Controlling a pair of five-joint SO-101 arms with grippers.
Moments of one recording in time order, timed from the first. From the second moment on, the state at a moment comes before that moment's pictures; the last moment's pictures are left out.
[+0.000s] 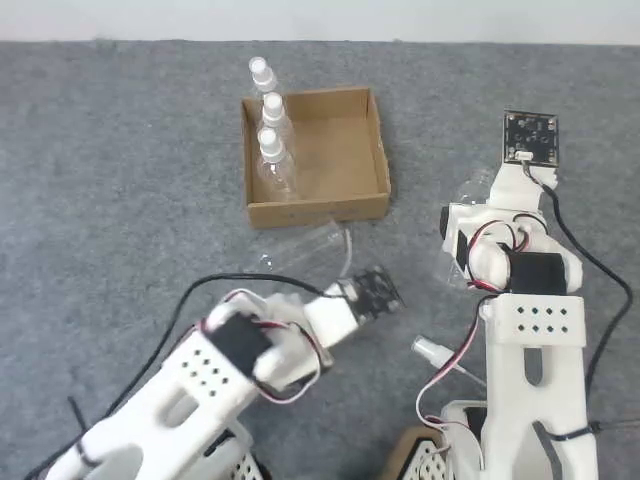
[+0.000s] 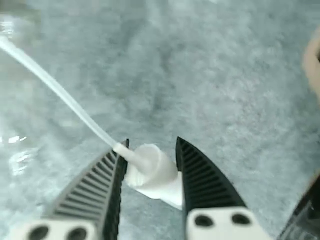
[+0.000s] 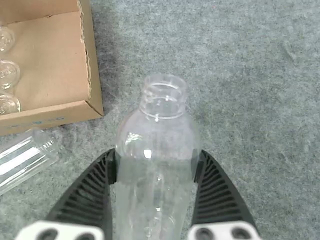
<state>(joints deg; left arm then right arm) 34.8 -51.6 59.6 77.0 -16.1 -1.8 -40.7 37.4 62.0 -5.0</state>
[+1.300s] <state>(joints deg) -17.7 -66.5 59.3 63.6 6.4 -1.8 -40.7 37.4 62.0 -5.0</state>
